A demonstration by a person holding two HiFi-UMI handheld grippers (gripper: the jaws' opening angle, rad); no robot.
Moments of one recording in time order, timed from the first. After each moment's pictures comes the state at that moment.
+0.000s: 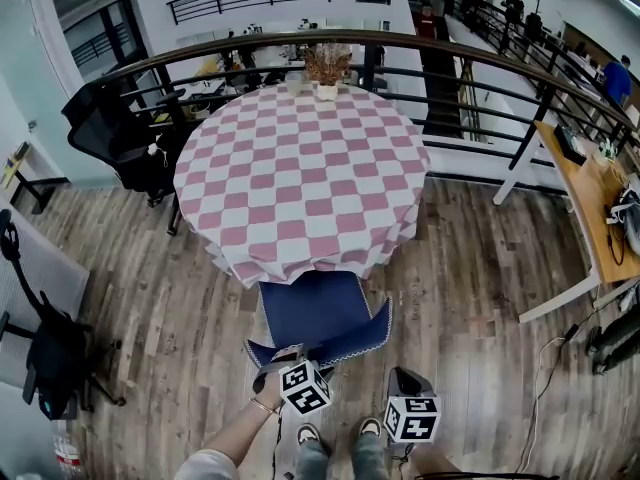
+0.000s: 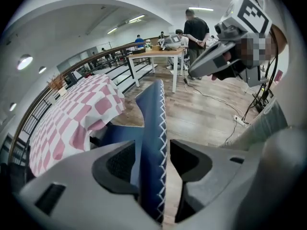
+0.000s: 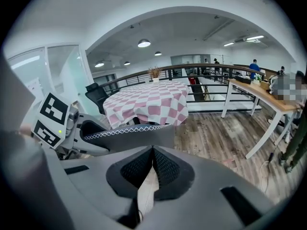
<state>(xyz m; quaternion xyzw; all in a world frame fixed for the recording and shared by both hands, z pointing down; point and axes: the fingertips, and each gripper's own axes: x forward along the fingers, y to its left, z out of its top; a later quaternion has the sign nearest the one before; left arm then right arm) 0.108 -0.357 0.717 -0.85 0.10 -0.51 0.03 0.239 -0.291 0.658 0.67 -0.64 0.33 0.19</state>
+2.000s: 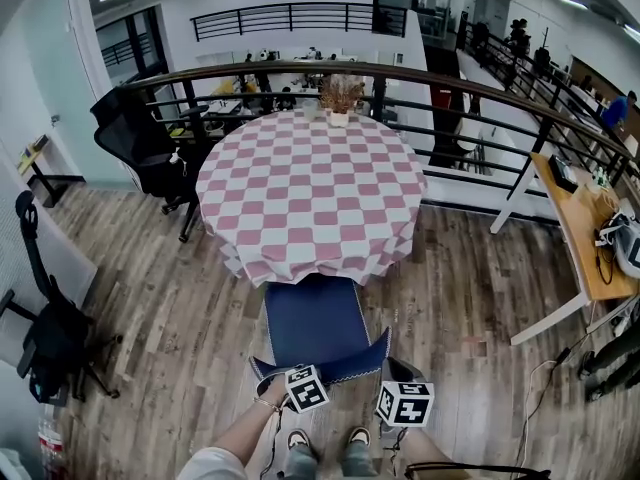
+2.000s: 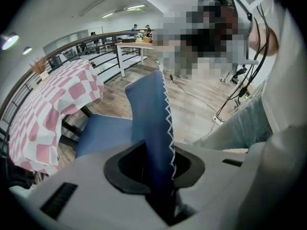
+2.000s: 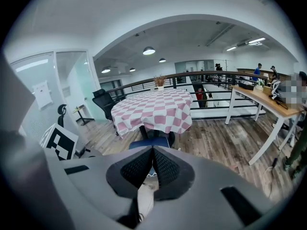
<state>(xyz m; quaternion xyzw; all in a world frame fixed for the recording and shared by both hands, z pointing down) 0.093 -0.256 0.737 -0.83 0.02 -0.56 -0.05 0.228 -0.274 0.607 0.66 -0.67 0.31 0.17</state>
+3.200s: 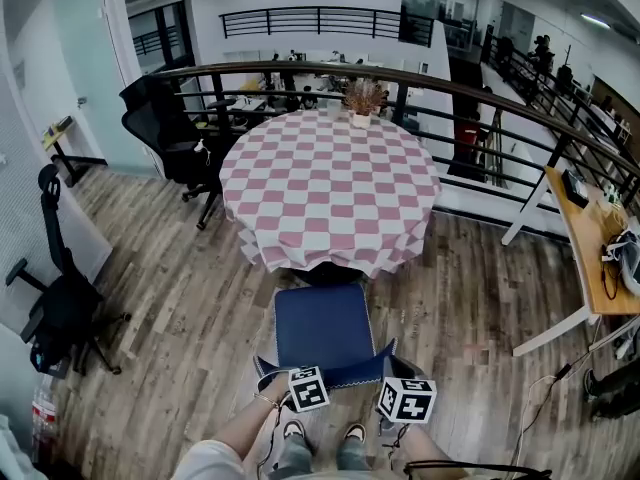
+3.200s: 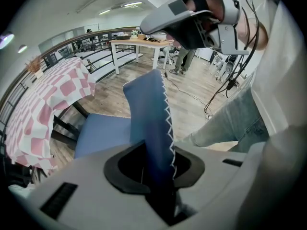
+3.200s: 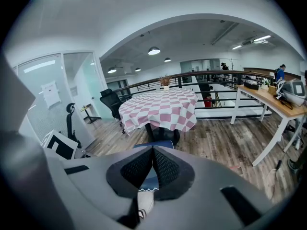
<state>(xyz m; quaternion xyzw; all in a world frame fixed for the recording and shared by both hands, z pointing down) 0.082 -0.192 0.734 -0.82 0.00 -0.57 -0.06 0.216 -0.240 0.599 0.63 -0.69 0.30 0.17</state>
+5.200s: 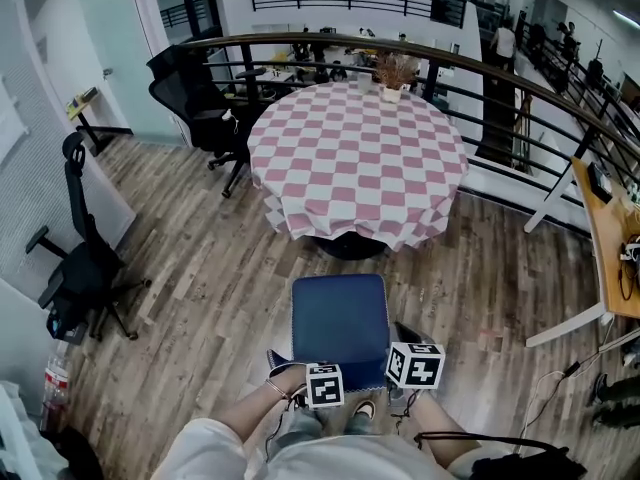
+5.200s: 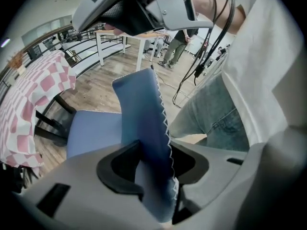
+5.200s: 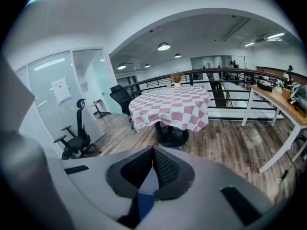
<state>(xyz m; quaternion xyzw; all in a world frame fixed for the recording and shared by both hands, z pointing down) 0.073 -0.096 0.715 -0.79 -0.09 -0.59 -0.10 0.186 -0.255 0.594 0.58 -0.73 0.31 0.19</state>
